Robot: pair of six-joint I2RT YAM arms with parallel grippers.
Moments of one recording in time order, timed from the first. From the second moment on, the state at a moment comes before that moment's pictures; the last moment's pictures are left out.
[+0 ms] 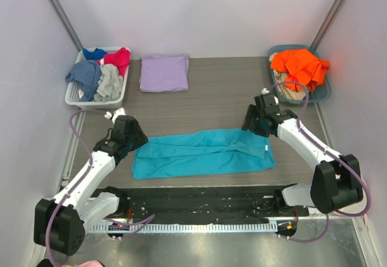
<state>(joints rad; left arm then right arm) -0.29 0.93 0.58 -0.48 -0.19 -0.72 0.25 1.28 0.86 -0.59 0.10 0.60</state>
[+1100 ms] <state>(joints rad) -0.56 2.05 1.56 -0.26 0.43 -0.27 0.56 0.99 1.00 -0.76 0.32 0.69</state>
